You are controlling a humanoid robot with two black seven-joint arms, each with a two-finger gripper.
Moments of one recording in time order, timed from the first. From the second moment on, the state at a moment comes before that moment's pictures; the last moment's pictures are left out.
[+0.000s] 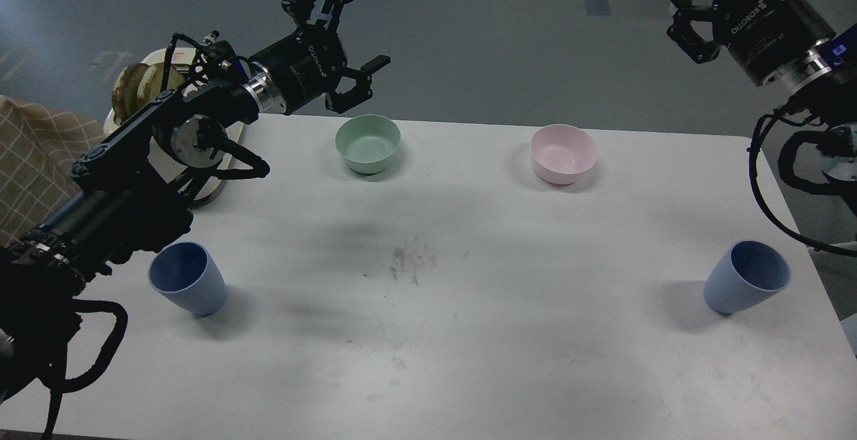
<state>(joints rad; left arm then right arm) -0.87 0.31 -0.85 -0.84 0.27 -0.49 0.01 0.93 -0.55 0.62 0.83 -0.16 0.49 0.39</state>
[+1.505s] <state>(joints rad) -0.88 0.23 -0.86 -0.75 0.27 -0.49 -0.17 0.88 -0.56 0.63 0.79 -0.18 0.49 0.40</state>
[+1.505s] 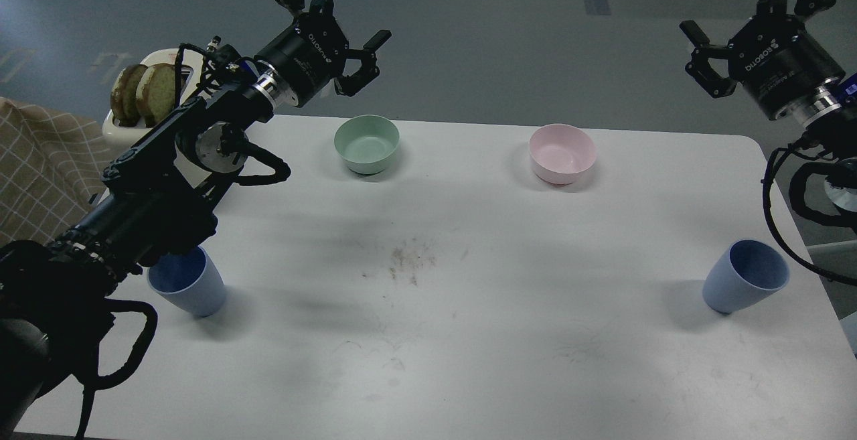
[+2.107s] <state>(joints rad) -0.81 0.24 -0.87 -0.86 0.30 -0.49 -0.18 0.82 -0.57 0.66 0.80 -0.18 0.49 0.44</state>
